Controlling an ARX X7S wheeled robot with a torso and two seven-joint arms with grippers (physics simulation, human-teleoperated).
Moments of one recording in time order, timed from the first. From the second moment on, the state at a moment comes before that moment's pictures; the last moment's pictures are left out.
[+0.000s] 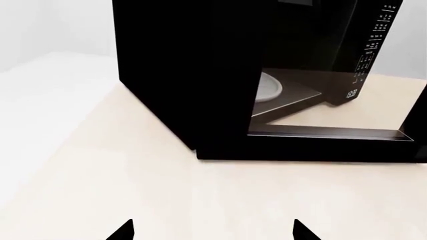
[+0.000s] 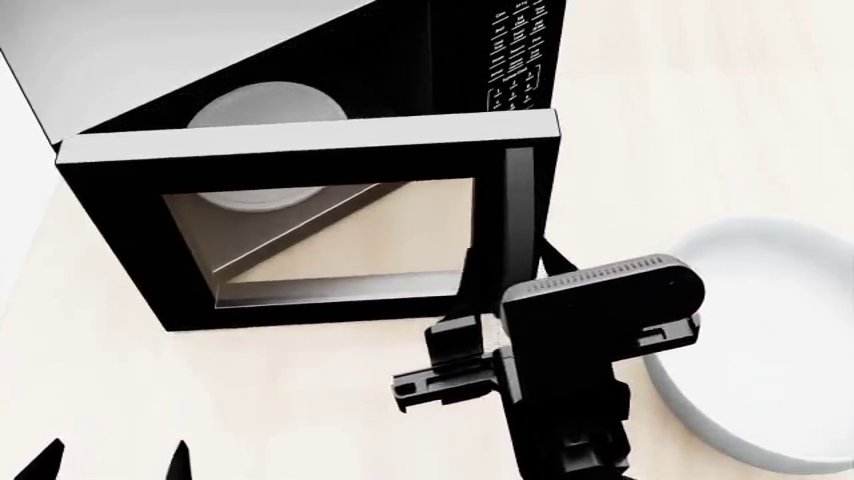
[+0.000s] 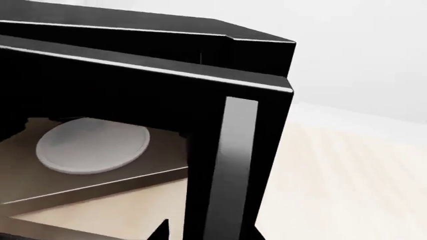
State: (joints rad) left arm 0.08 -0.30 0.25 0.28 -0.35 -0.01 -0.27; right arm 0.50 0.37 -0.38 -0.36 0.39 0.57 0.28
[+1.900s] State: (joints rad) left arm 0.09 -0.34 0.27 0.33 -0.39 0.00 -0.30; right arm 1.38 0.34 -0.24 -0.39 1.09 1.41 0.73
